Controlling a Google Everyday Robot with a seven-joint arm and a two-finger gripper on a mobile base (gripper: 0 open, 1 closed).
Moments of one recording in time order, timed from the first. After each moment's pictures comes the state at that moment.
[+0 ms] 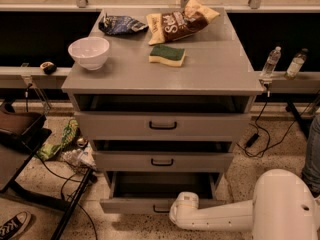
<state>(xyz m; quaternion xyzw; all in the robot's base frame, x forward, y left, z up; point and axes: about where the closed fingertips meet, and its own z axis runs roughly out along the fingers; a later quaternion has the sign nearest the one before) 0.509 -0.072 0.167 -0.53 0.84 -0.02 0.16</state>
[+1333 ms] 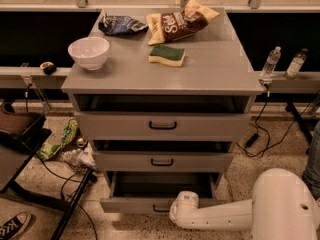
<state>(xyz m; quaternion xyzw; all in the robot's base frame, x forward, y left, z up) 0.513 -0.073 0.168 -0.53 0.83 -0.02 0.16</state>
